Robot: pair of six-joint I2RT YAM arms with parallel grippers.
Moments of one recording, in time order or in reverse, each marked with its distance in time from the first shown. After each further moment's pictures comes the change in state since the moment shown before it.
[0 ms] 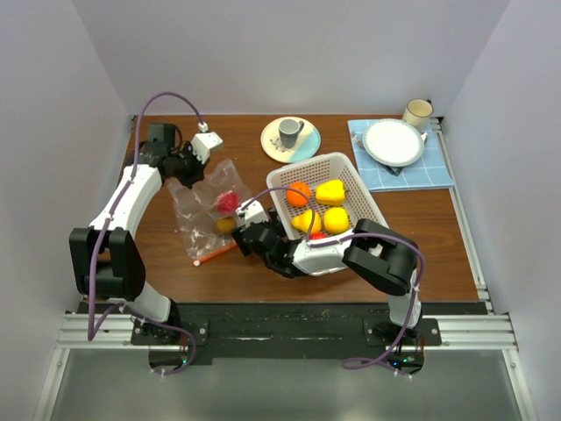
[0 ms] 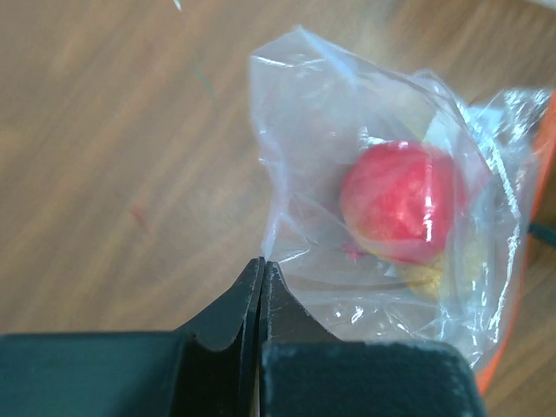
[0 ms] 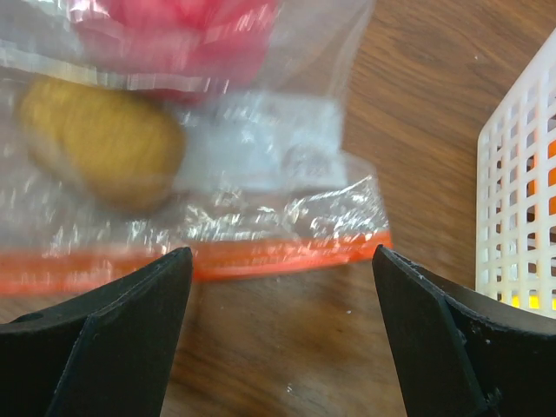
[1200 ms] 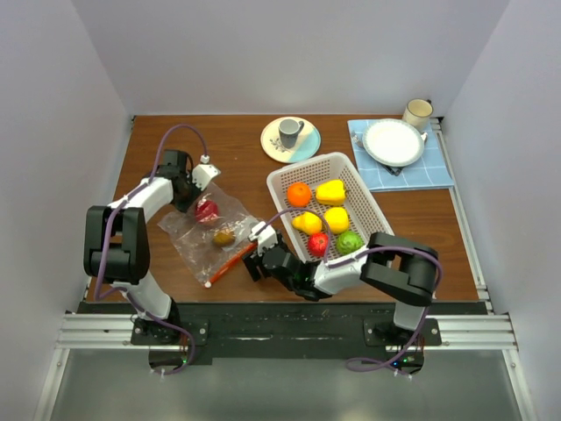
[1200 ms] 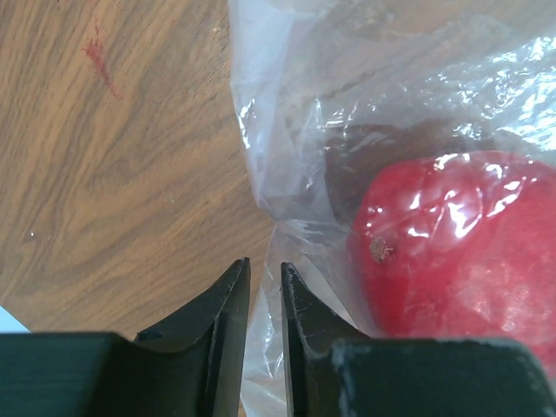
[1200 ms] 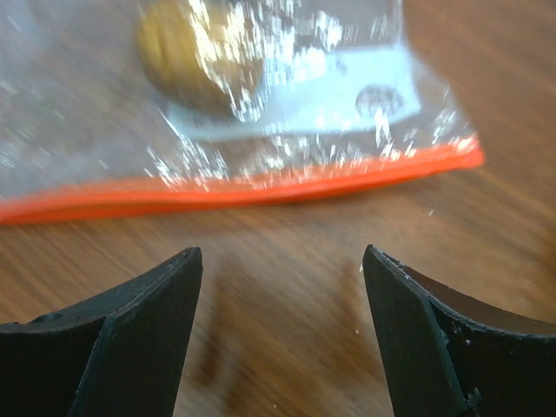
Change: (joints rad) left arm 0.000 0.126 -0.234 0.170 -0.407 0.018; right arm 0.094 -0.159 -0.306 0.245 -0.156 0.031
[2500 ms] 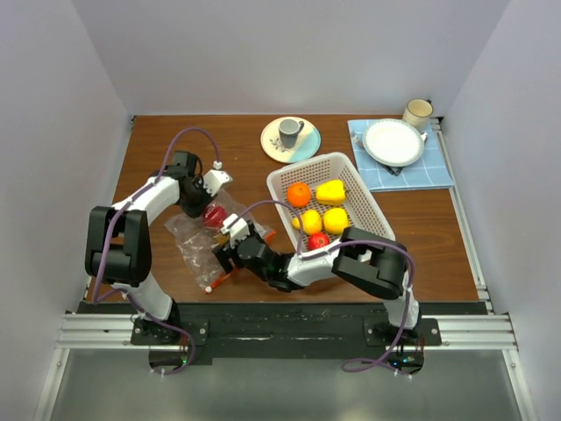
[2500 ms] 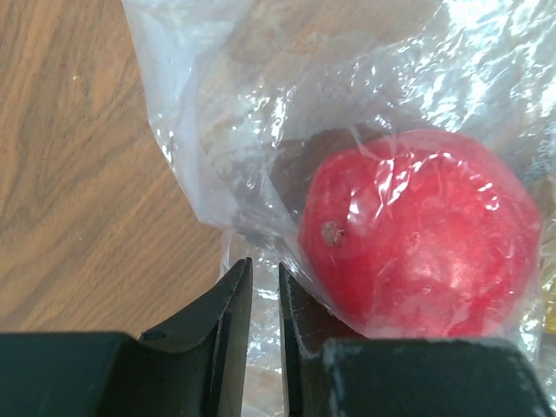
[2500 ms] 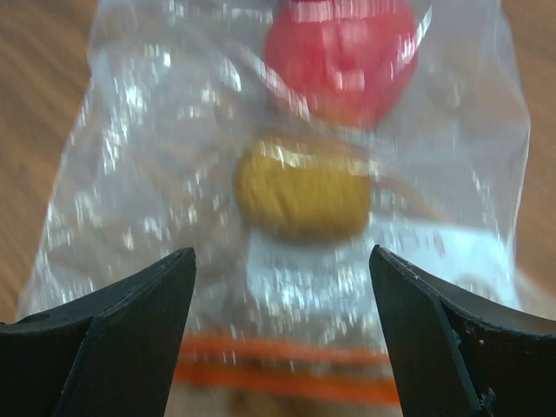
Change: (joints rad) left arm -0.067 -0.011 0.019 -0.130 0.121 0.011; right arm 0.000 0.214 0.286 0.025 -0.063 -0.070
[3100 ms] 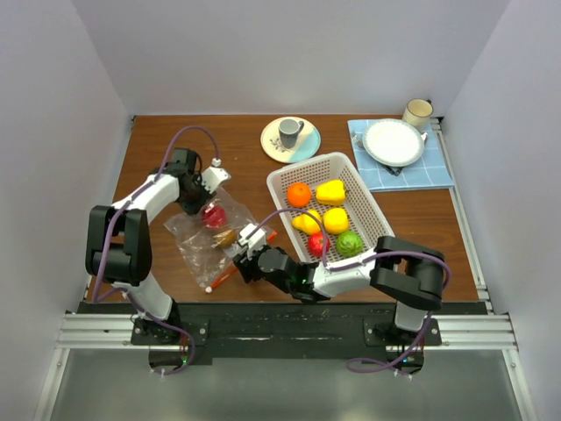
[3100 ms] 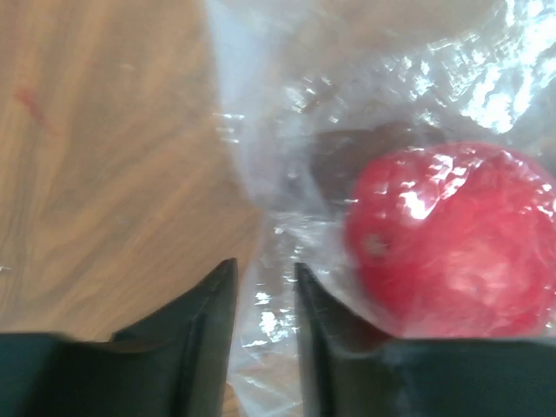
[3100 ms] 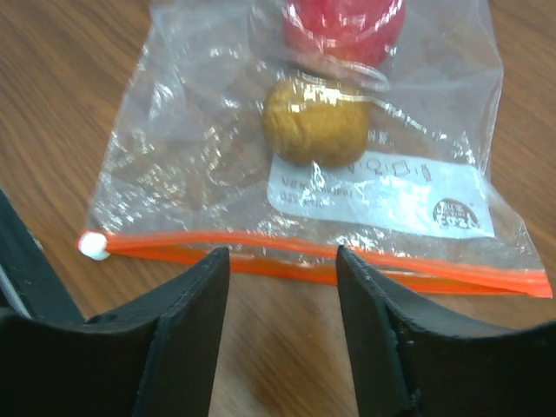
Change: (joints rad) left arm 0.001 0.007 0.029 -0.005 -0.070 0.010; right arm 0.055 -0.250 -0.233 -0.010 -0.015 0.029
